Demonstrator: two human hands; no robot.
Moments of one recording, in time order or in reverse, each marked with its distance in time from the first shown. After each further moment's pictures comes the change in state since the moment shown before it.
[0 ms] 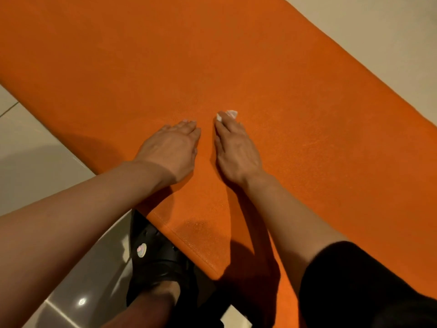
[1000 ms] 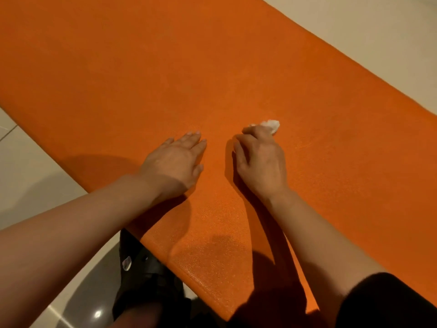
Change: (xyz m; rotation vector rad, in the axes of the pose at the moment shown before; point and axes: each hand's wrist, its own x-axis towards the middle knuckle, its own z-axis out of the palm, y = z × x) left_hand 0.005 0.031 -0.002 0.070 -0.085 0.031; right_hand -0.028 0.045 -0.022 -0.013 0.426 -0.032
